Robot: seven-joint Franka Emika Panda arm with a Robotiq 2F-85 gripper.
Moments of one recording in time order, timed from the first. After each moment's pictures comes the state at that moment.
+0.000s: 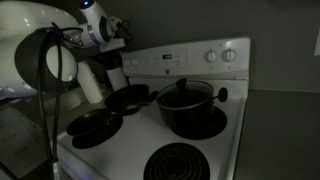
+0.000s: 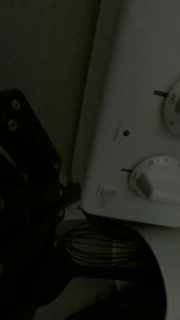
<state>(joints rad) 0.28 0.90 0.12 -0.72 -0.11 2.50 -0.05</state>
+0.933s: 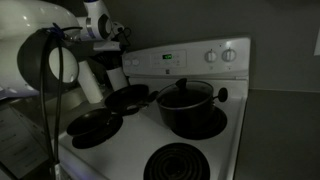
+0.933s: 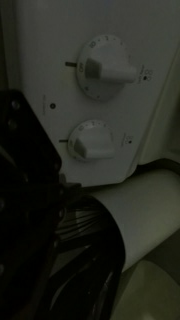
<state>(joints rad) 0.27 0.90 0.17 -0.68 0.01 2.22 0.05</state>
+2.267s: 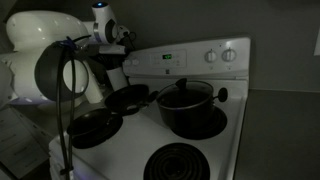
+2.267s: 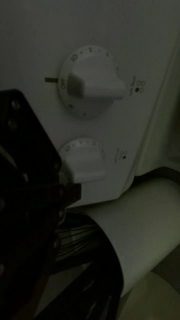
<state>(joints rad) 0.24 0.98 0.19 -0.59 0.02 2.22 0.04</state>
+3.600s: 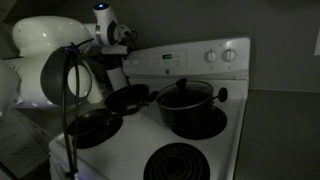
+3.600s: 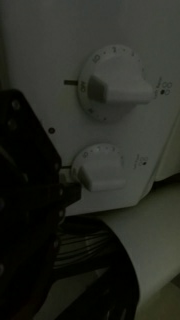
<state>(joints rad) 0.24 1.02 0.19 -0.54 0.02 2.28 0.01</state>
